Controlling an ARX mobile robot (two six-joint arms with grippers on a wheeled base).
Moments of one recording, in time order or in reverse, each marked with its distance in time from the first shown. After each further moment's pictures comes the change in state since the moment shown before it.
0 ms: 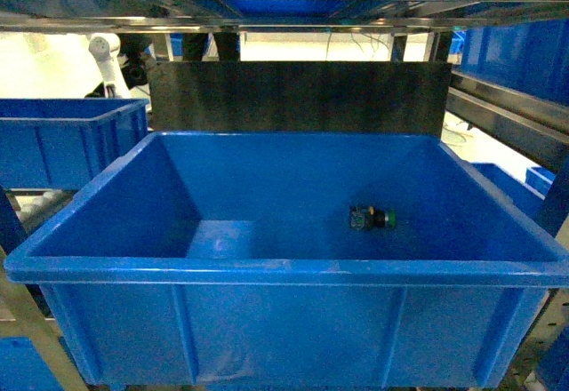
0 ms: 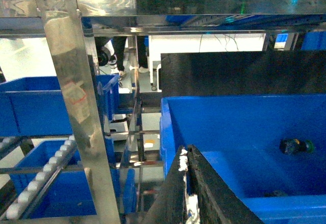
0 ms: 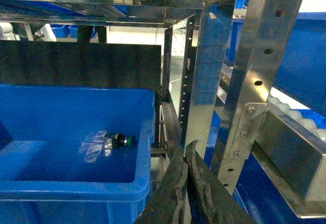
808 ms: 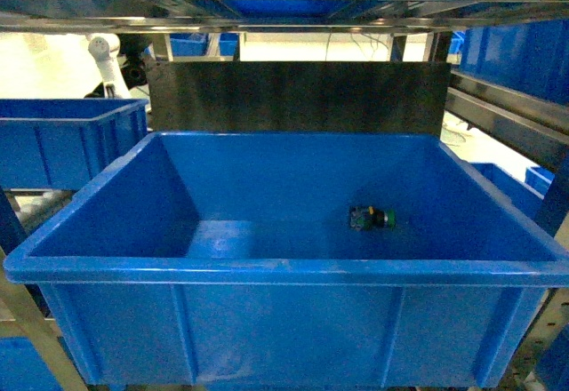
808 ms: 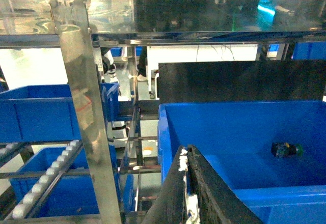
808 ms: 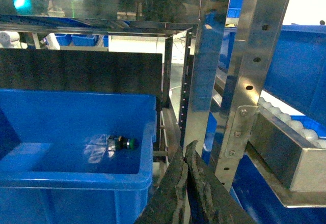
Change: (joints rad) left arm -0.001 -0.485 -0.010 -0.448 0.001 0.000; right arm 0.000 -0.530 -0.023 -0.478 0.000 0.000
